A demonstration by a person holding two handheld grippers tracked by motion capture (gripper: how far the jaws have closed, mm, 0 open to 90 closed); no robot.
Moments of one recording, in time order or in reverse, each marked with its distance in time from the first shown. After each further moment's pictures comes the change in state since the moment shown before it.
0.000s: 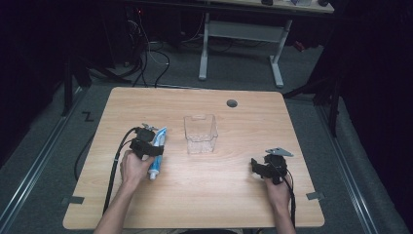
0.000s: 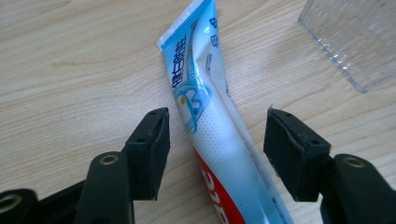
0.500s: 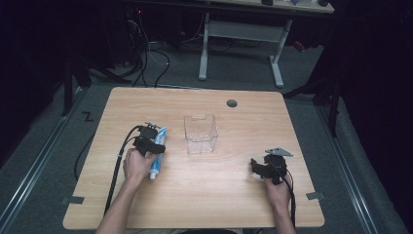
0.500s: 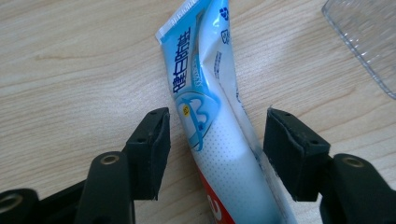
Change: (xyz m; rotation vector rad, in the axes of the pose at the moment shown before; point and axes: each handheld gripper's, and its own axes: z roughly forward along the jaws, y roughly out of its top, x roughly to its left) left arm 0.000 0.008 0.018 0.066 0.005 -0.011; right arm 0.001 0.000 0.000 0.000 0.006 -0.001
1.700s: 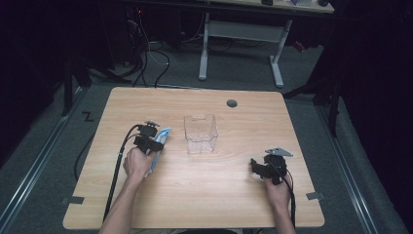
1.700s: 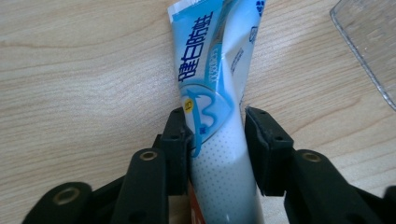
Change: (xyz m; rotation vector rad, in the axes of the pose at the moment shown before) left arm 0.011 0.005 0.011 0.030 -0.084 -0.074; right arm 0.000 0.000 0.000 0.001 -0.001 -0.002
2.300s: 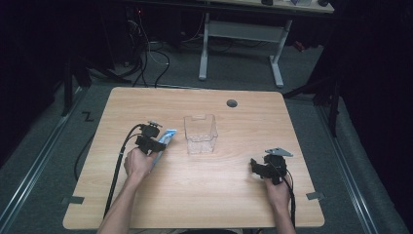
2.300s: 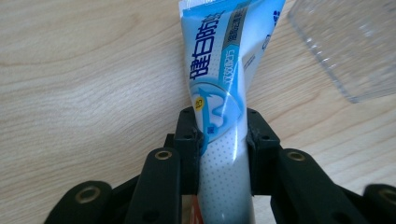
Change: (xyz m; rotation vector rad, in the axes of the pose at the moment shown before) left arm -0.010 -0.001 -0.009 -0.036 -0.061 0.066; right arm 0.000 0.000 0.000 0.000 0.000 0.000
